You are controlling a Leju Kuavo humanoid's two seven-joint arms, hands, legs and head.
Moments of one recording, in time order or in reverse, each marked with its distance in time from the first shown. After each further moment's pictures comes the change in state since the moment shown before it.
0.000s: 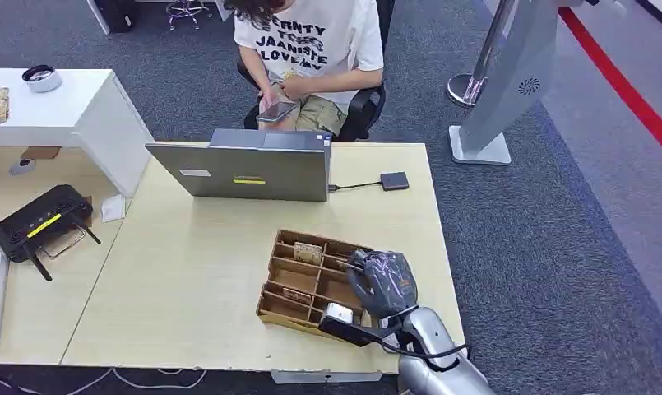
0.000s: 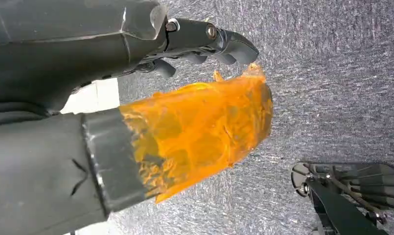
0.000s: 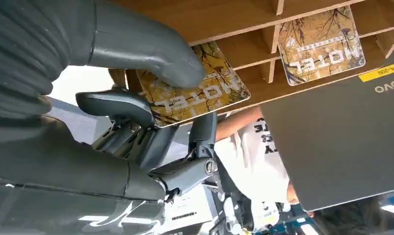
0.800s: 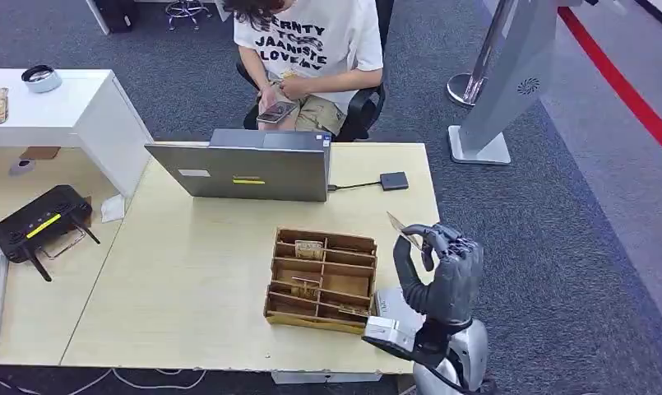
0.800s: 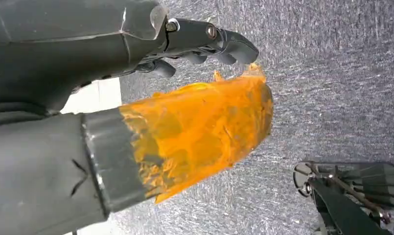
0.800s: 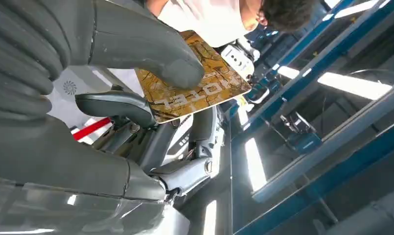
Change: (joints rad) left arm 0.001 -0.009 0.000 0.000 -0.003 0.010 0.009; right arm 0.230 0.216 -0.334 -0.504 -0.063 -0.172 -0.388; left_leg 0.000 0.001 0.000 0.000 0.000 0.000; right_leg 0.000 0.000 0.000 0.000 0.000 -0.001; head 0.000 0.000
